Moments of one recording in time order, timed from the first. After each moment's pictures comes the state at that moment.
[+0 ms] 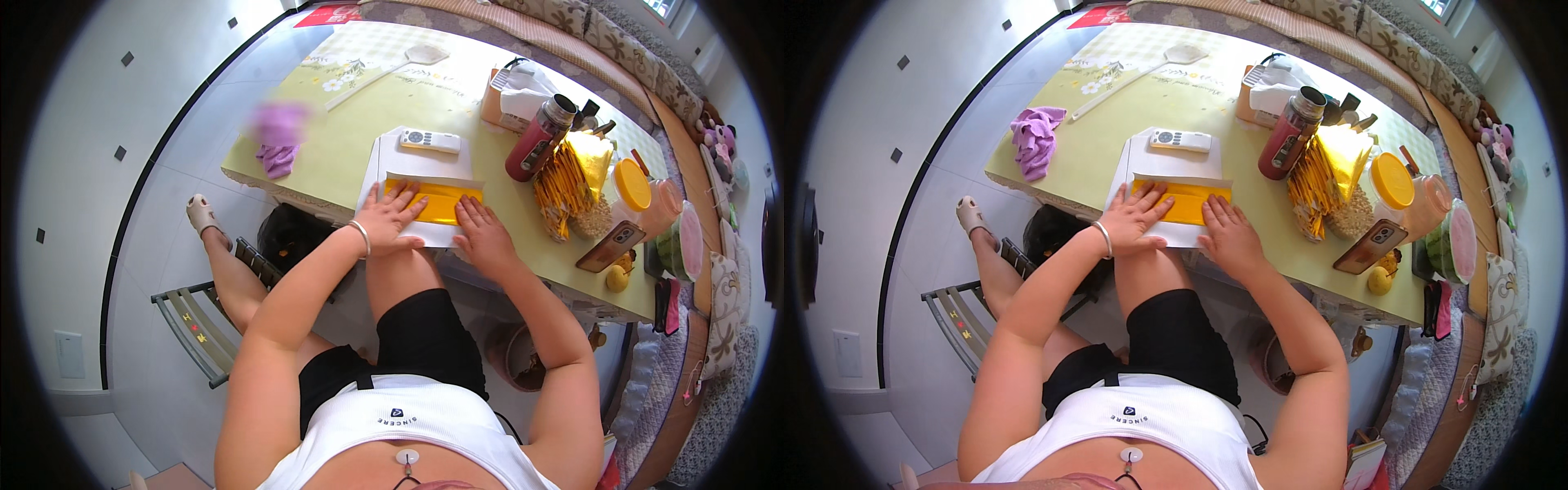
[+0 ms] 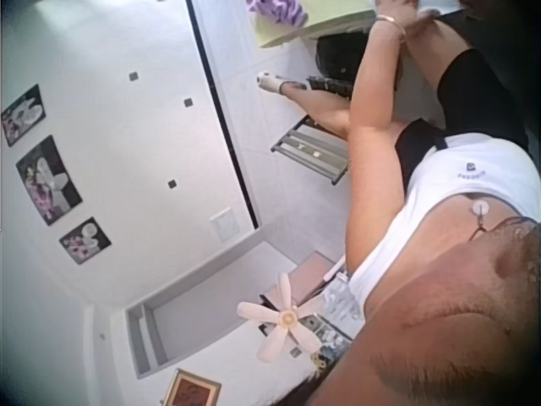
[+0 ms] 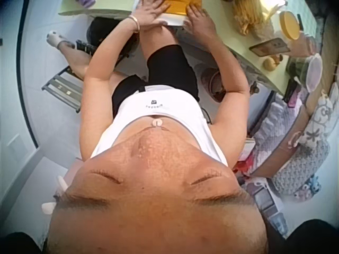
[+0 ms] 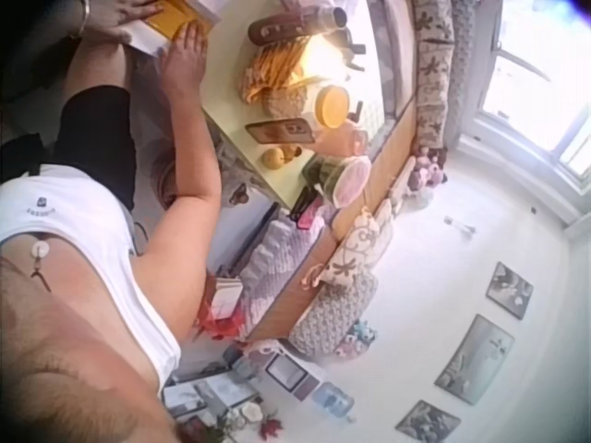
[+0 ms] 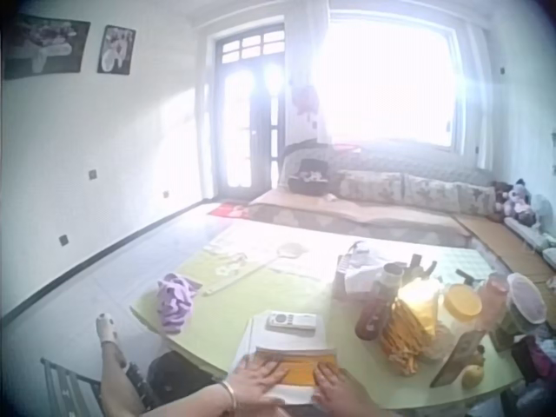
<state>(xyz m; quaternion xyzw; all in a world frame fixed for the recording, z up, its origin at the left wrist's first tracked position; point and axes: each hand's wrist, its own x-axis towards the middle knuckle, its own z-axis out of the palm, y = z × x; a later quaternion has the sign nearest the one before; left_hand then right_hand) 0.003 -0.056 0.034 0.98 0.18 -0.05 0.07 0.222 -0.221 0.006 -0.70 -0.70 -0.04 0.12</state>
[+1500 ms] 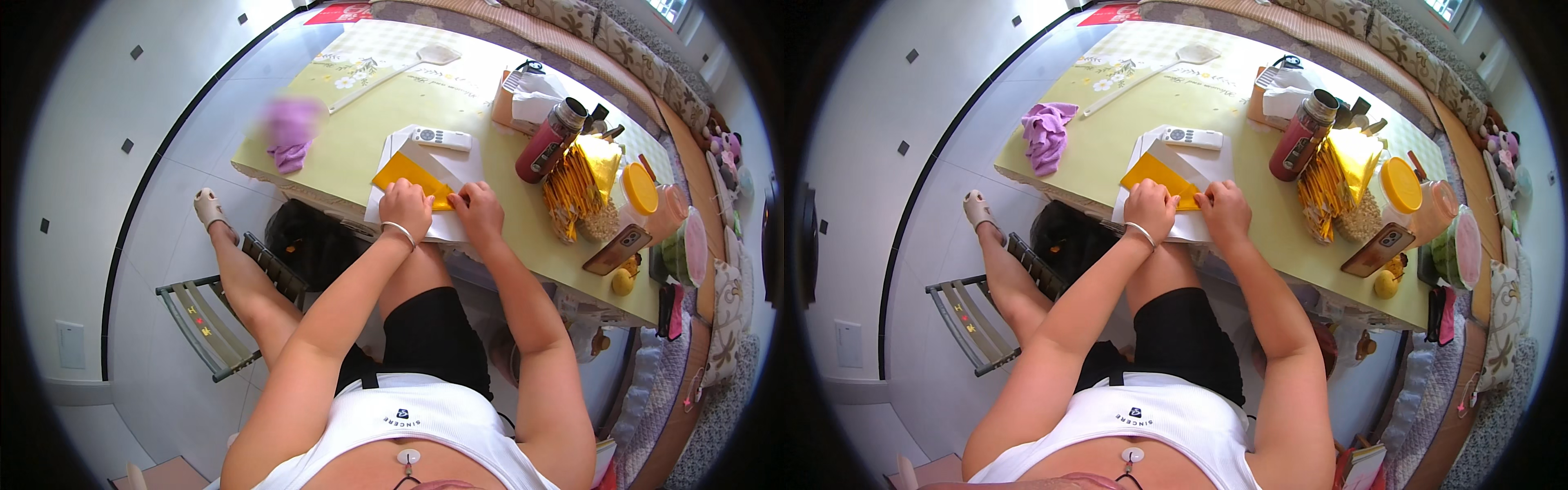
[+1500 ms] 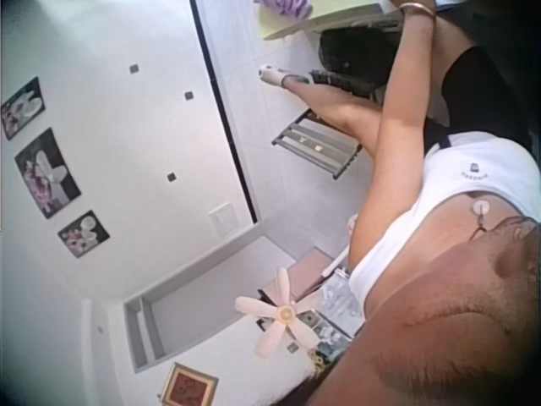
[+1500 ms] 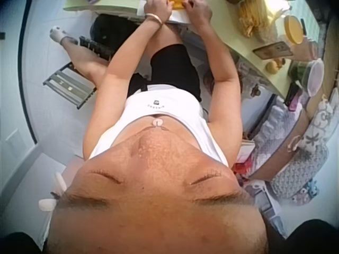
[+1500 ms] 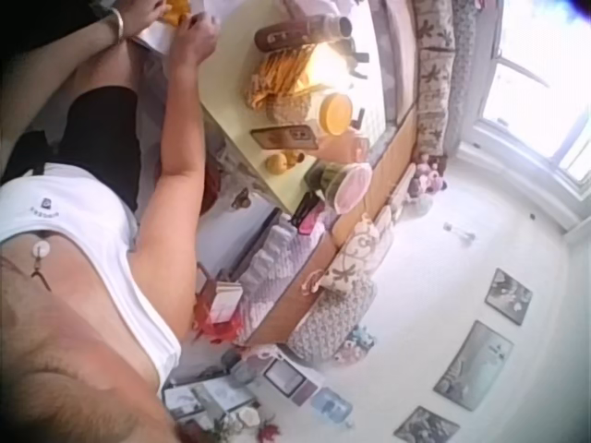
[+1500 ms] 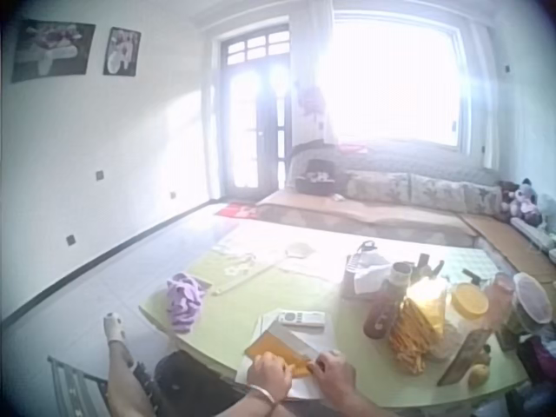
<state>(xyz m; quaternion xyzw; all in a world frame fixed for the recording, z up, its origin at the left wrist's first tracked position) 0.045 -0.079 0.014 0.84 0.42 0.31 0.13 0.196 -0.157 0.019 -0.79 -0.50 0.03 0.34</state>
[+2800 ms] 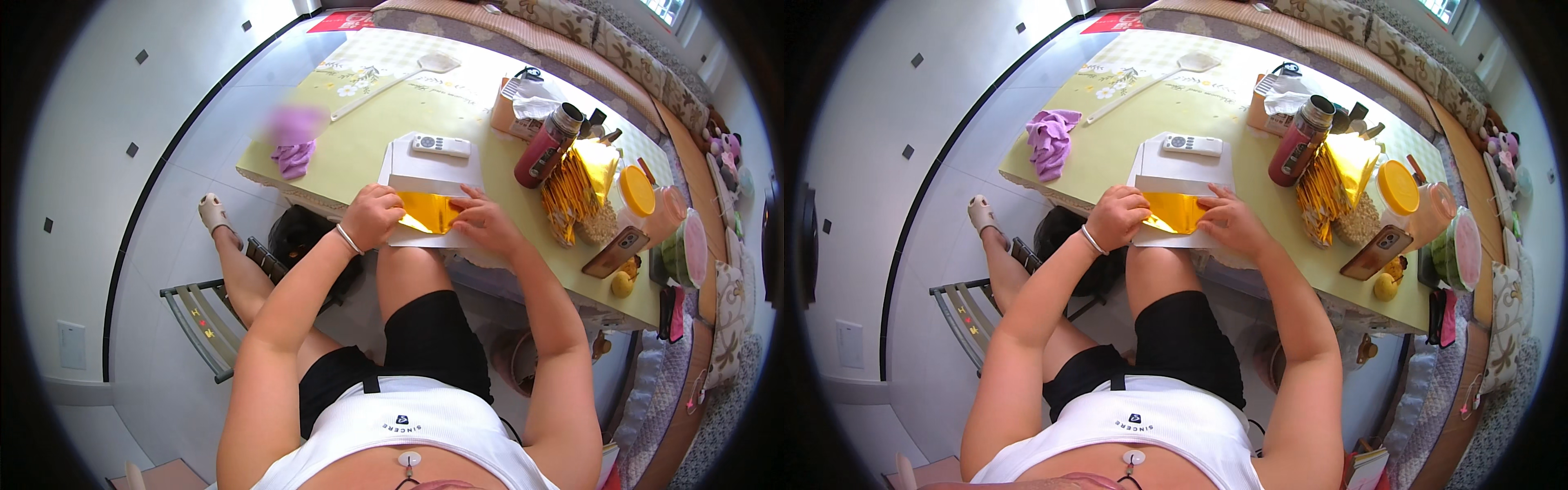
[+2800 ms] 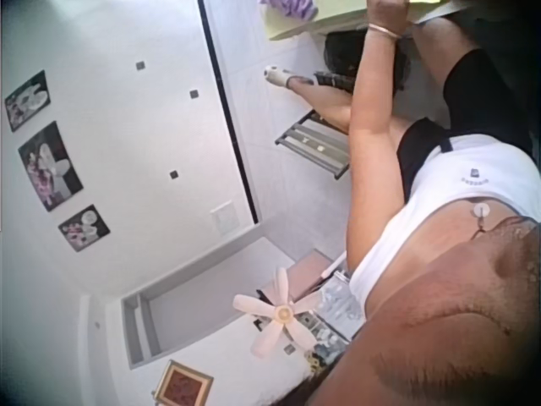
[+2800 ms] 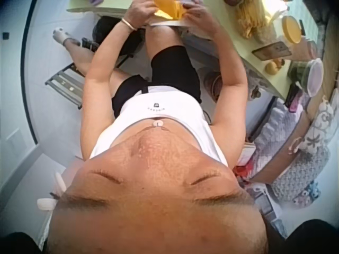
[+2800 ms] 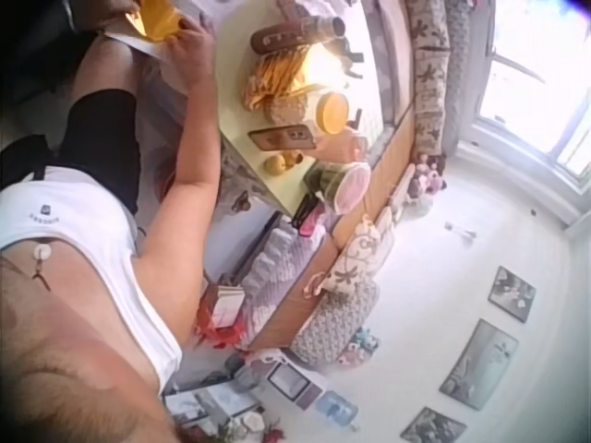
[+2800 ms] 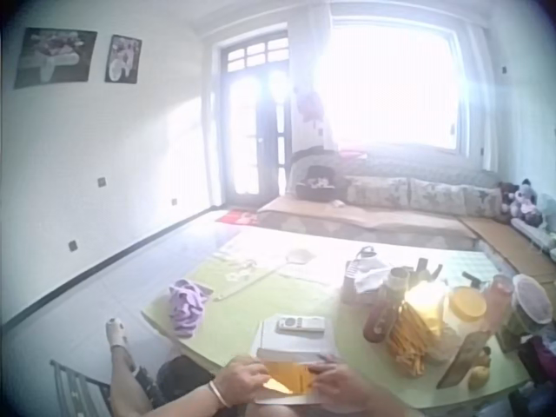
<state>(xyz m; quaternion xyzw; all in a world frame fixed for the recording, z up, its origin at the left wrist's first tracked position) -0.031 -0.033 0.045 0.96 0.05 0.29 0.02 0.240 -0.179 0.032 -0.56 -0.73 0.20 0.33</state>
